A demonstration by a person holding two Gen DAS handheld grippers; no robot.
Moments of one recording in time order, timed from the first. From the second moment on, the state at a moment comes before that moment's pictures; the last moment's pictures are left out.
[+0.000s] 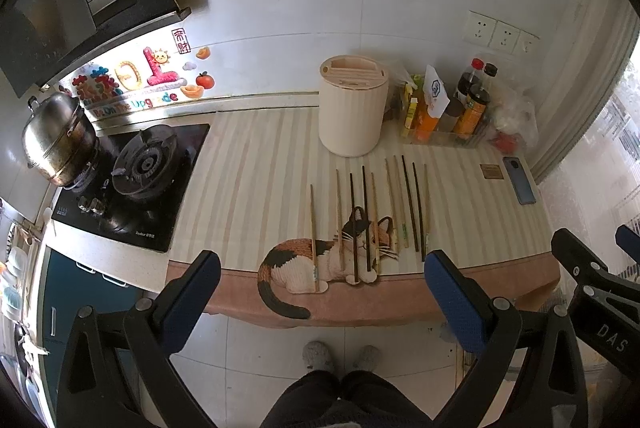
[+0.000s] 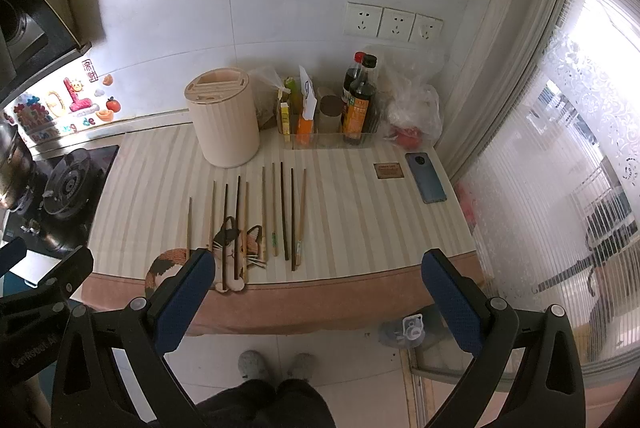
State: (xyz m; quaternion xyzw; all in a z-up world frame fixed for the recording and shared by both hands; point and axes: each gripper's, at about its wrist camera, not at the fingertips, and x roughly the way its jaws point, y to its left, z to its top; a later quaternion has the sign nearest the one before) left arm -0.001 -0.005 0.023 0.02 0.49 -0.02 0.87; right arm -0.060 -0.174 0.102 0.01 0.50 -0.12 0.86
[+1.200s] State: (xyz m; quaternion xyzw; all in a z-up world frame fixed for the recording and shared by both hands) left arm 0.182 0.041 -0.286 -0.03 0.65 0.03 0.76; right arm 0.098 -0.195 -0.156 0.13 0.62 -0.06 0.78
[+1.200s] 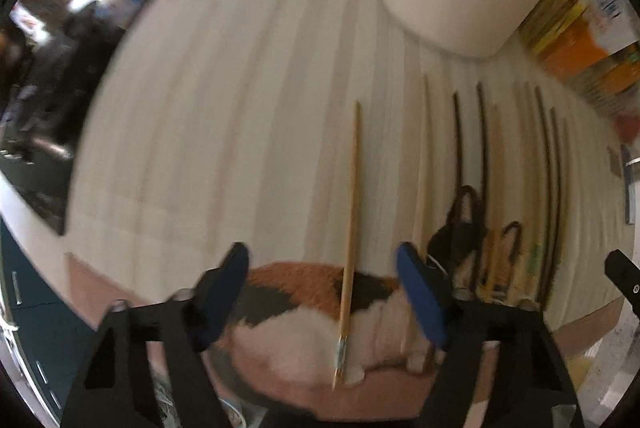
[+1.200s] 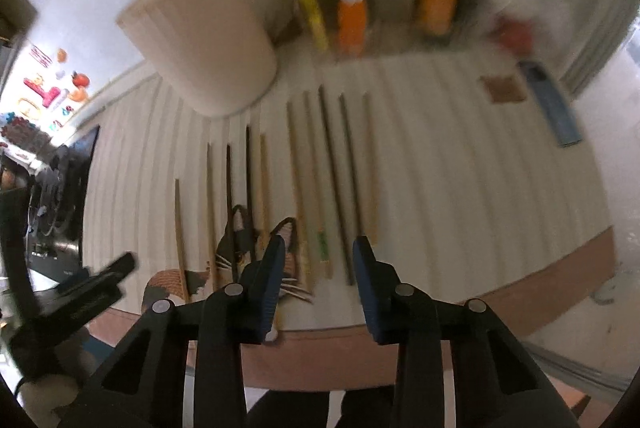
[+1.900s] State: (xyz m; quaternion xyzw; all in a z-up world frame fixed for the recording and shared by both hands) left arm 0.200 0.033 -0.300 0.01 0.67 -0.05 0.74; right arm 0.183 -0.108 -0.302 0.07 0.74 -0.04 0.67
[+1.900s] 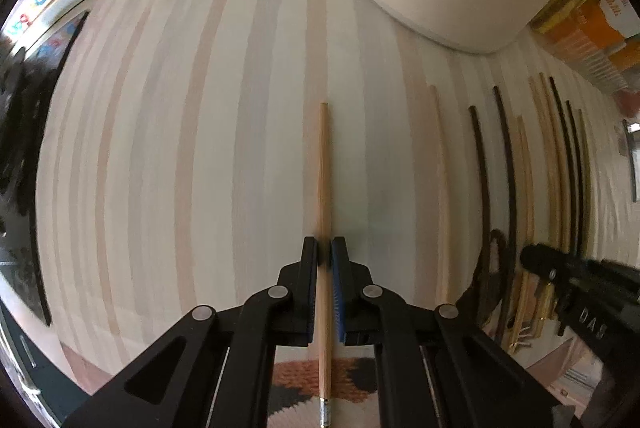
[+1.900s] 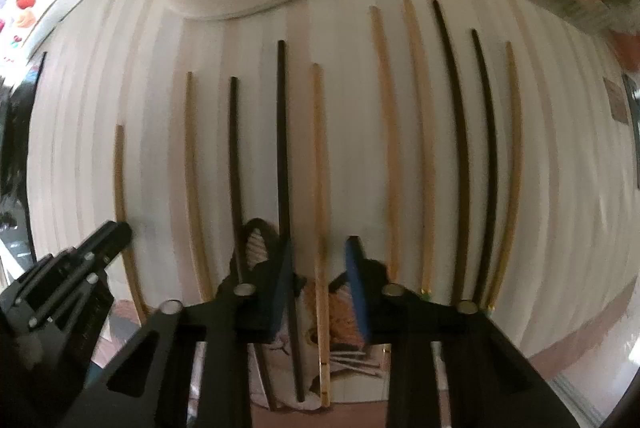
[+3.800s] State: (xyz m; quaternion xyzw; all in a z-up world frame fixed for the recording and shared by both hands) left arm 0.158 0.032 -0.113 0.03 0.55 -0.01 0.84; right arm 0.154 -0.151 -0.175 0.12 0.64 -0.03 0.76
